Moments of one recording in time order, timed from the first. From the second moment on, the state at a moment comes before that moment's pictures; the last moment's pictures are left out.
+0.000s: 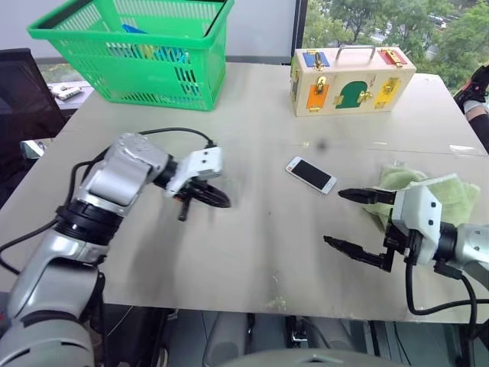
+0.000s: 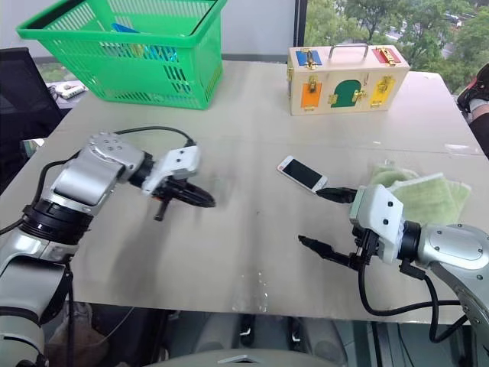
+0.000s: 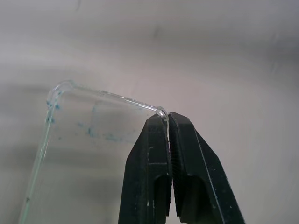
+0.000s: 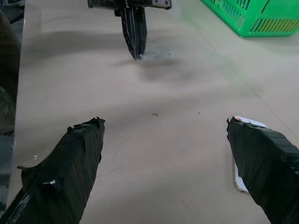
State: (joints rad) left arm -0.77 0.84 -0.36 -0.07 -0.17 0.76 -1.44; right arm 0.05 -0.86 -0.20 -0.83 0.64 0.58 0.80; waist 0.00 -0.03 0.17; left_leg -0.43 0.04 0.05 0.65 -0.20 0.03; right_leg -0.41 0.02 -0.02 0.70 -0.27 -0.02
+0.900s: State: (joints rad) left arm -0.69 0.65 -0.26 -0.31 -0.33 1.00 -1.10; right arm 0.02 -0.87 -0.16 -0.80 0.64 0.62 0.75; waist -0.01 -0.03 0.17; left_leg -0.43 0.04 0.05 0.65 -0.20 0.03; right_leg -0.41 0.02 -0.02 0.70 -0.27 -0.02
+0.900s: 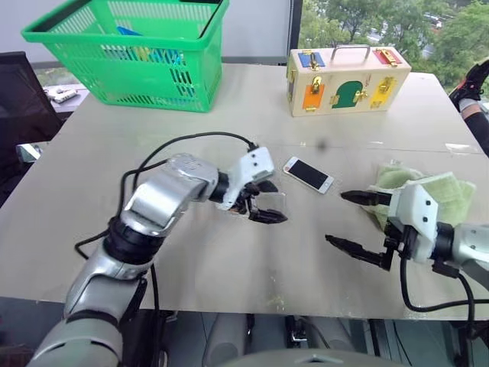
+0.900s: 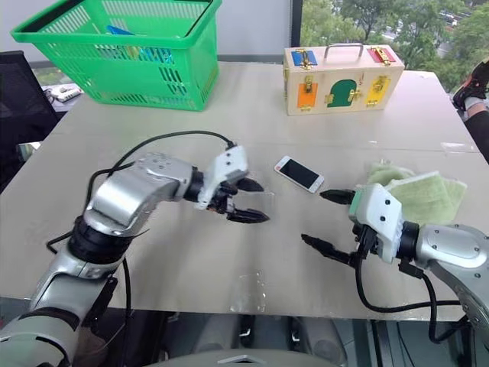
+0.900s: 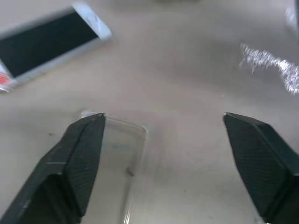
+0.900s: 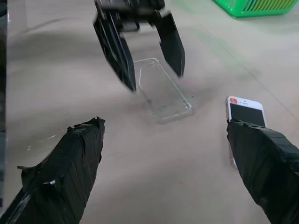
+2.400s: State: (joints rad) left arm 0.09 0.64 0.34 -0.61 -0.71 0.66 -0.78; right arm -0.90 -0.50 0.40 0.52 0.06 0.60 0.95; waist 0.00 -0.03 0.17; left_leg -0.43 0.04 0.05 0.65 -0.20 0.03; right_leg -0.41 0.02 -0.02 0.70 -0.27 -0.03
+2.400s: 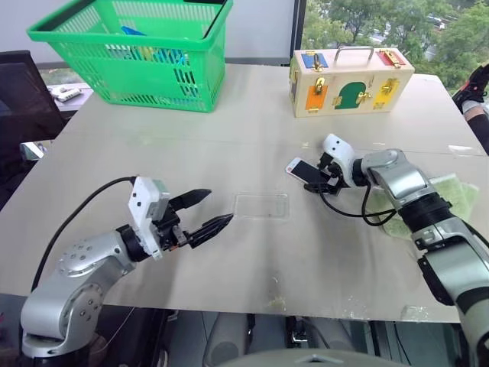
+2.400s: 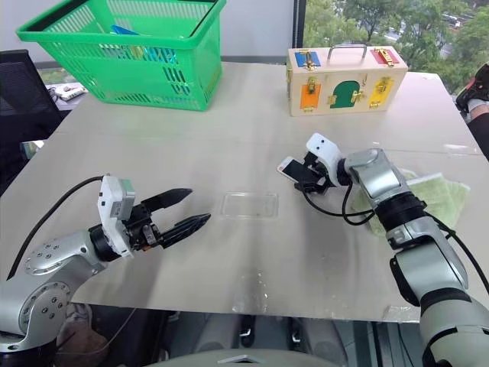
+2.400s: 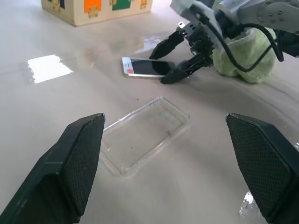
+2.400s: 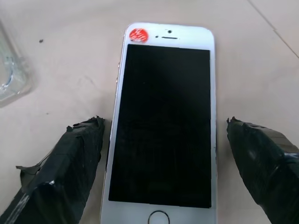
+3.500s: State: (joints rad) left arm 0.16 0.64 0.30 -0.62 -0.73 0.62 -0.75; right arm -0.63 -0.54 0.18 0.02 0.24 0.58 1.05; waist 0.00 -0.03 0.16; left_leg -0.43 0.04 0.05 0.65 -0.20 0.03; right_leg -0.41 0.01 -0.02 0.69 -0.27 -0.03
